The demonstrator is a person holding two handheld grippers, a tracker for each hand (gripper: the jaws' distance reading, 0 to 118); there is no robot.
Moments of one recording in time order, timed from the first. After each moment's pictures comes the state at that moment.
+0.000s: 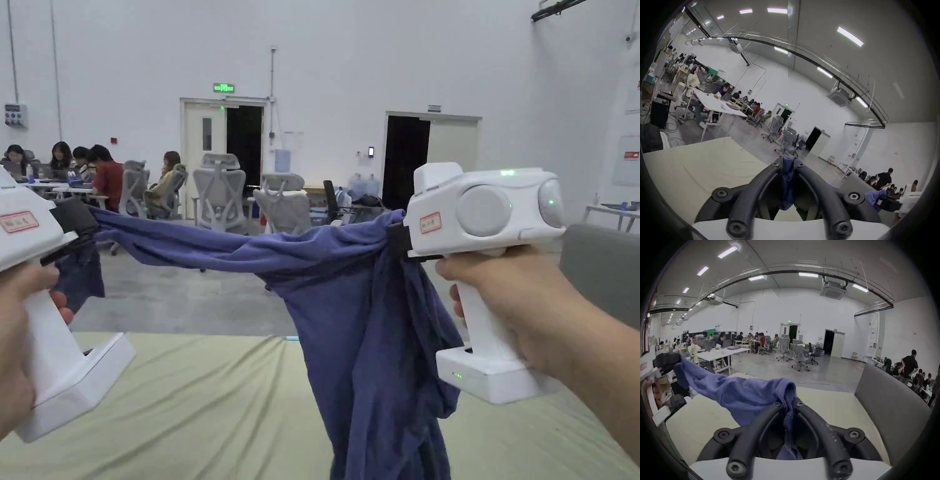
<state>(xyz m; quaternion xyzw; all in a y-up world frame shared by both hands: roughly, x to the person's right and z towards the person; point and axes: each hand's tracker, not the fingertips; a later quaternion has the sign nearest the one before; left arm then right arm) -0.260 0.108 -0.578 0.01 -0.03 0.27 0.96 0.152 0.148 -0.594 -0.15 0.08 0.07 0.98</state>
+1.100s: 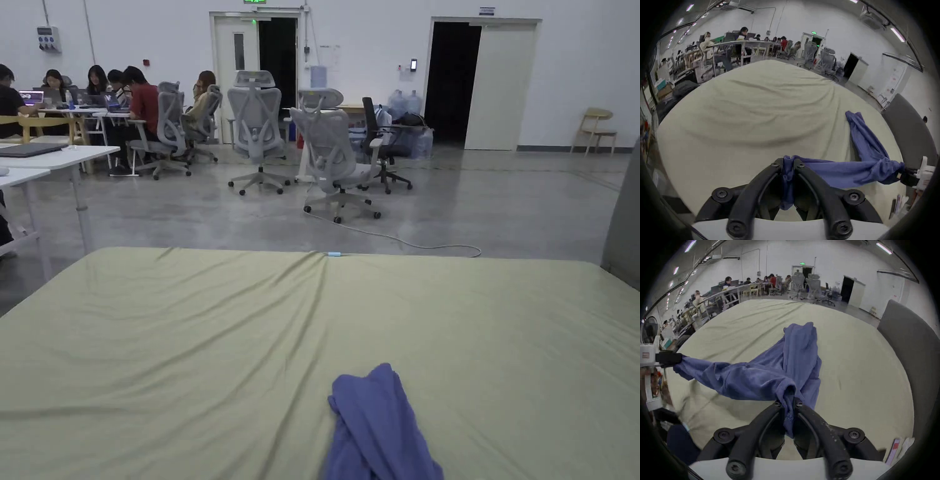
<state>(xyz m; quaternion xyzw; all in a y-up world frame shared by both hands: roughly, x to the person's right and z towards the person) -0.290 -0.251 -0.423 -0.39 0.06 0.16 0.90 0.148 -0.241 -0.440 -0.43 0.14 0.09 0.89</state>
